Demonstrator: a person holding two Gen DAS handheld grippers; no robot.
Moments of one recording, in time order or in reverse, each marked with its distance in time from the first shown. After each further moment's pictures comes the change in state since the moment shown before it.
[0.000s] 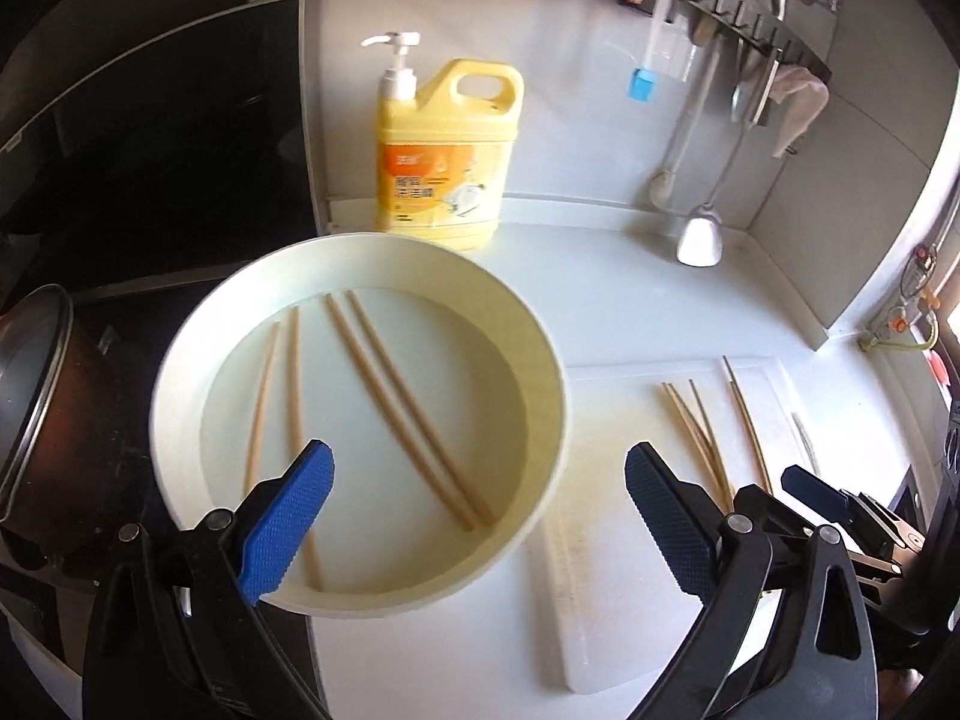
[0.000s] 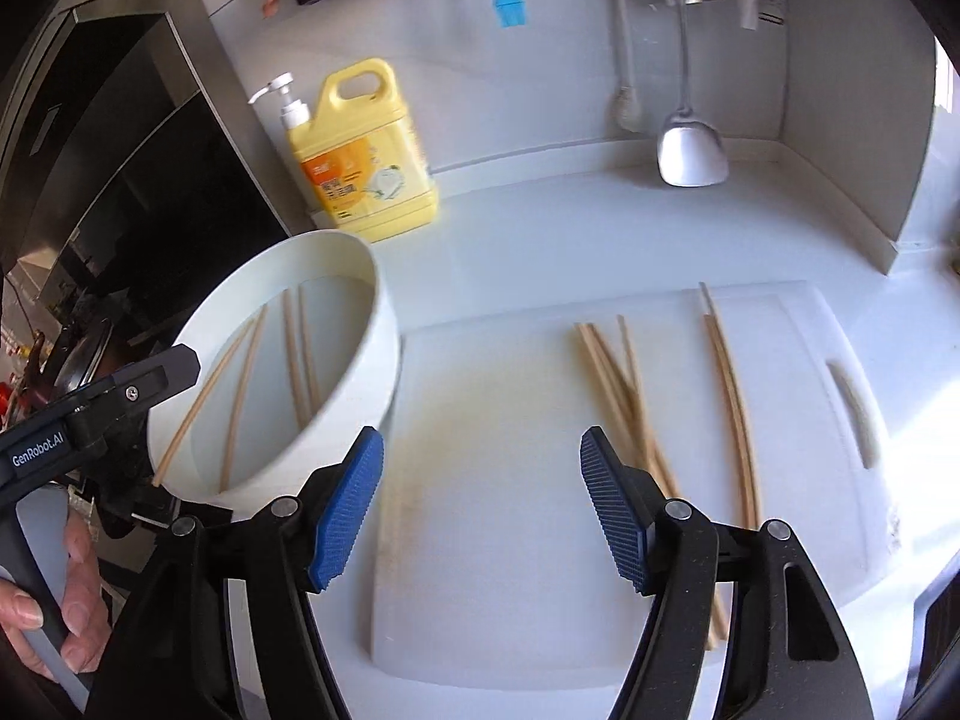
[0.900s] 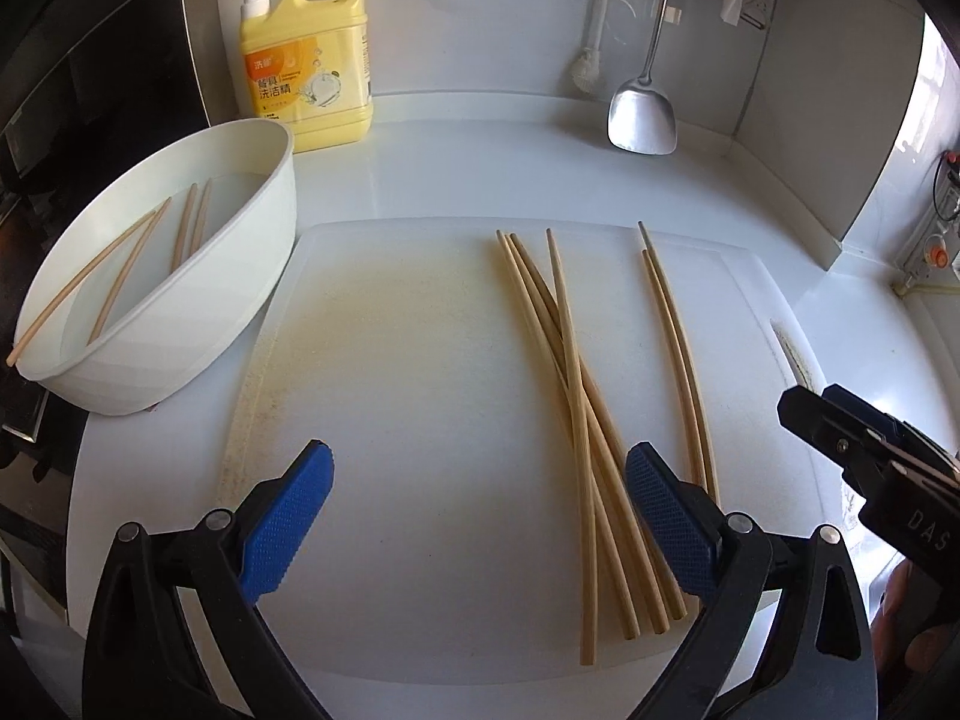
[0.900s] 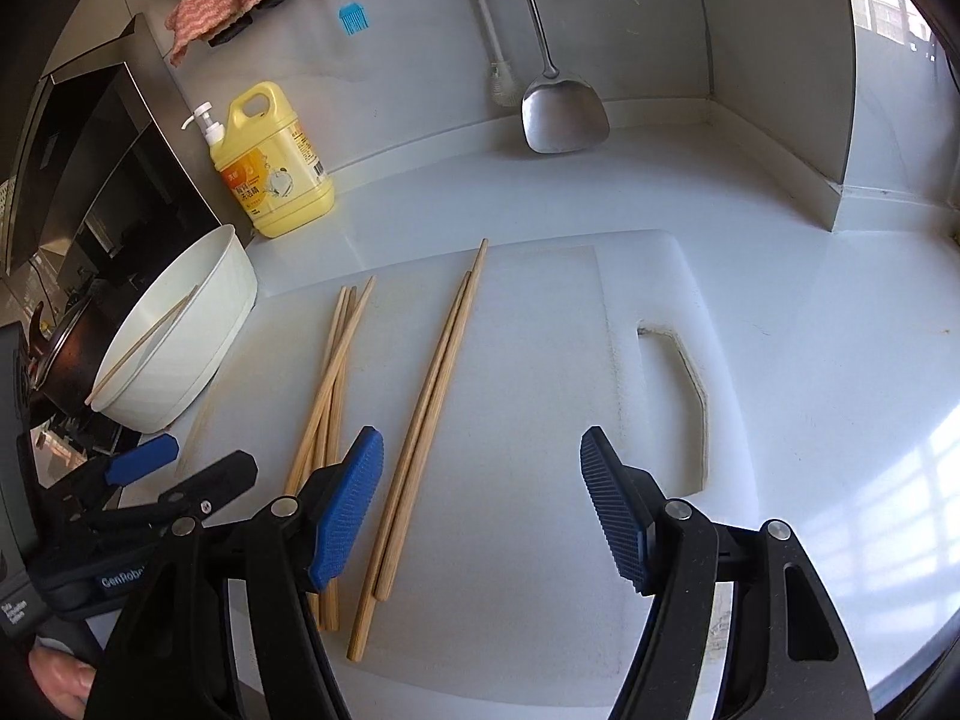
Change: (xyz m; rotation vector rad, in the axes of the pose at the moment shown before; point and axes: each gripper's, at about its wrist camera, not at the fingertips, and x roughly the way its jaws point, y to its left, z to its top) left arm 0.082 -0.184 -0.091 -0.027 0.050 0.141; right arm 0.017 -0.203 -0.030 -0.048 -0.016 0.107
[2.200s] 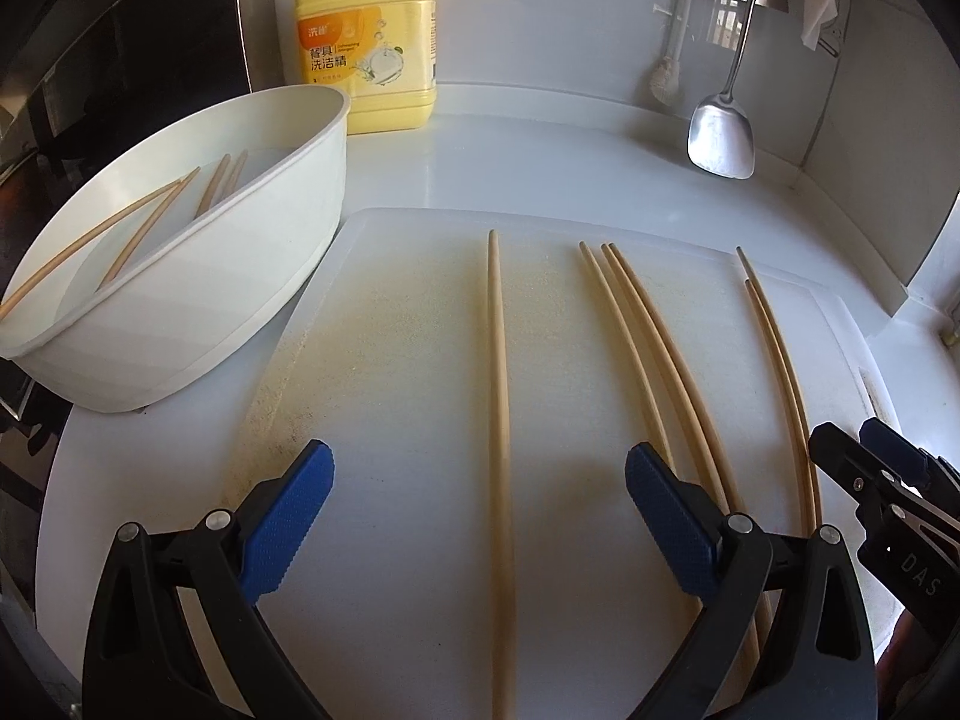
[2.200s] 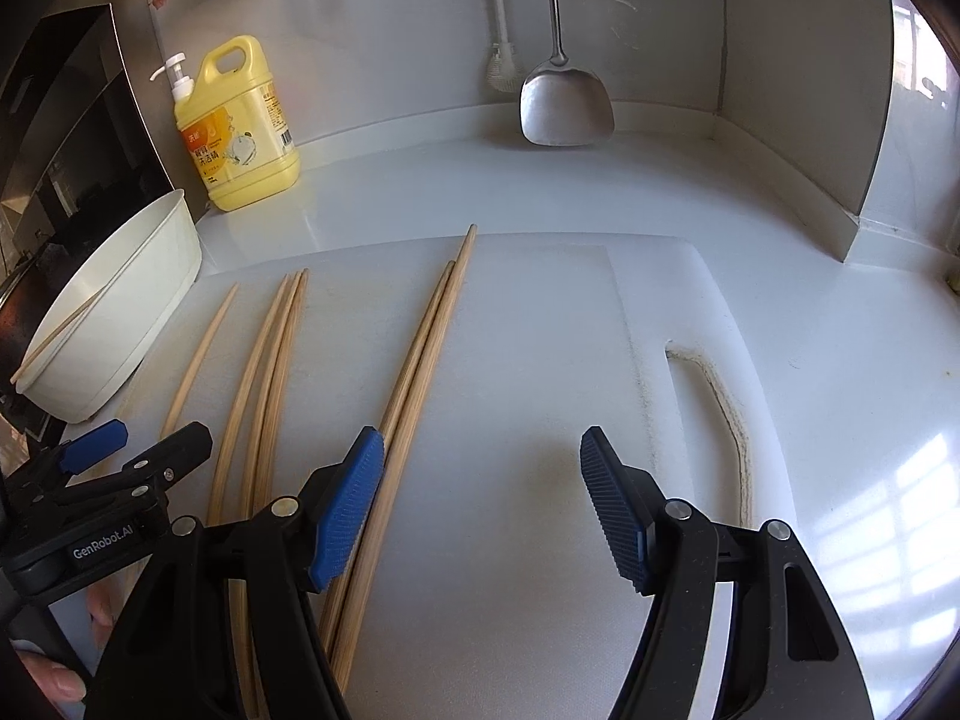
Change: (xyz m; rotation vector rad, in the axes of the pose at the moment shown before) left arm 0.042 0.029 0.011 -0.104 -0.040 0.074; right arm 0.053 0.020 0.004 -0.085 -0.011 -0.141
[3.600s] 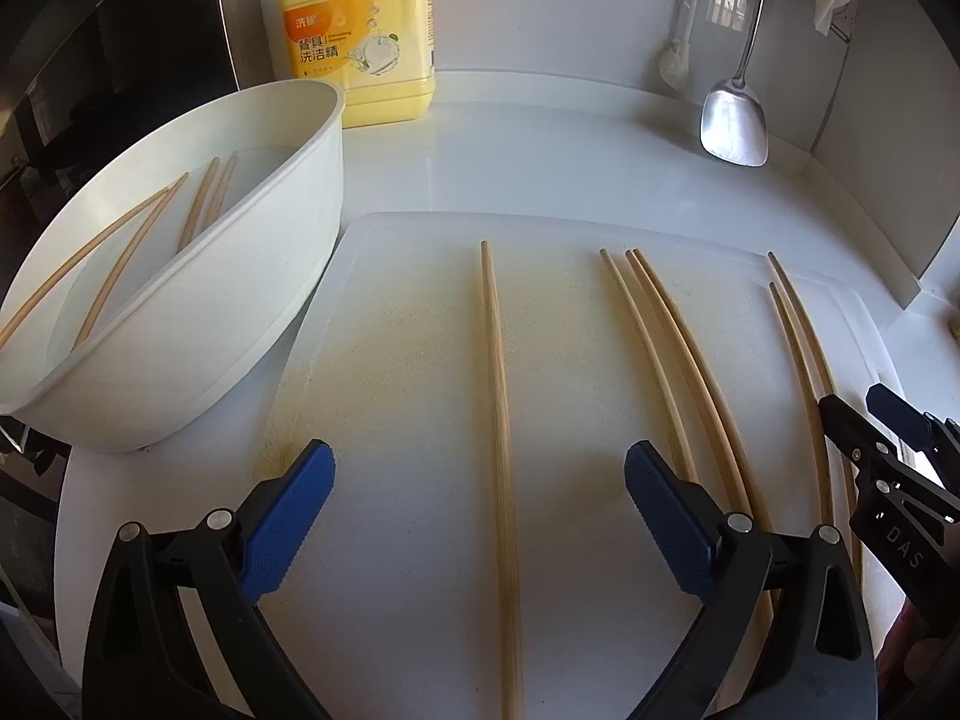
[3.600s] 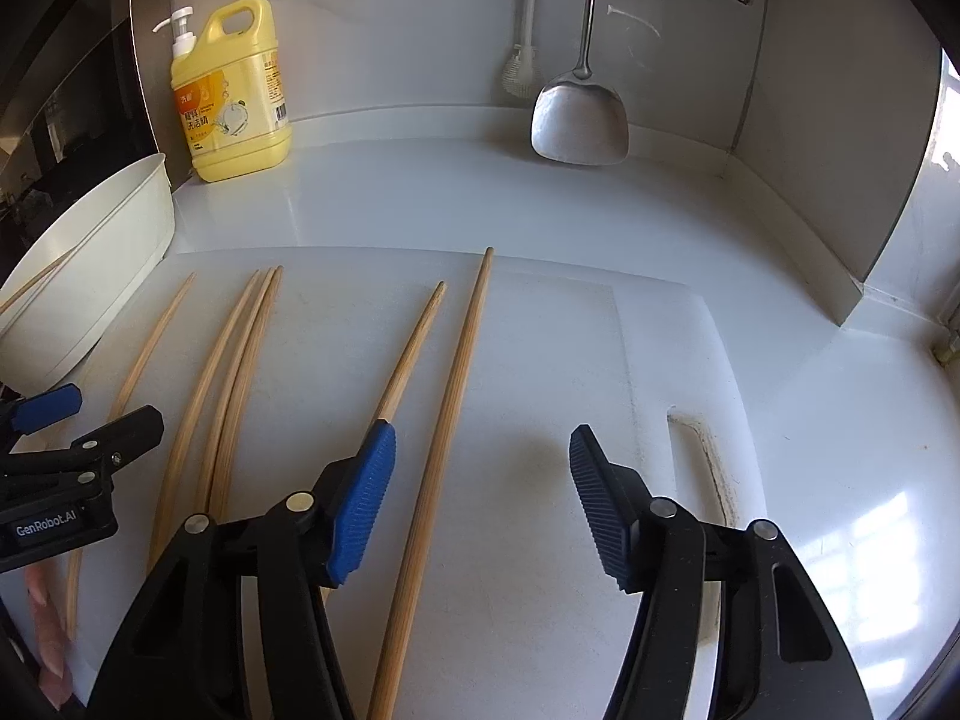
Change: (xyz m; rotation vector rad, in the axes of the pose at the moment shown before) left arm 0.017 0.000 0.013 0.035 0.051 0.013; right arm 0.021 0.010 0.019 -0.113 0.008 -0.080
